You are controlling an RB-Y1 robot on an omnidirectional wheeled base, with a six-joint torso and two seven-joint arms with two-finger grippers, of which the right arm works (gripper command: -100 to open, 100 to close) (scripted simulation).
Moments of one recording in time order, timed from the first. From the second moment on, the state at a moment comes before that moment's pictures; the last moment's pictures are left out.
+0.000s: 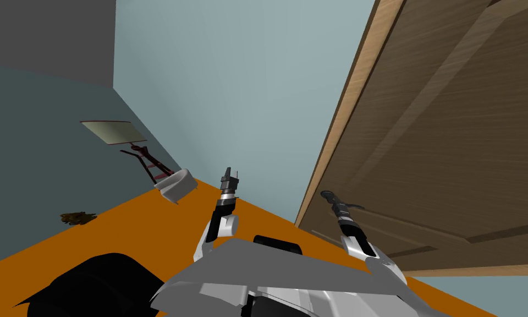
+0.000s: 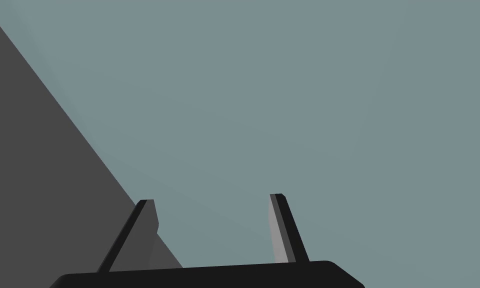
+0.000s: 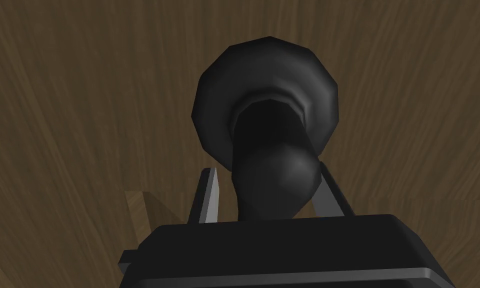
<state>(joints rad) -0.18 -0.38 -0.12 -0.56 -0.13 -0.76 -0.16</state>
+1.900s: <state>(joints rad) -0.13 -0.44 0.00 -0.58 -0.06 -0.83 -0.30</state>
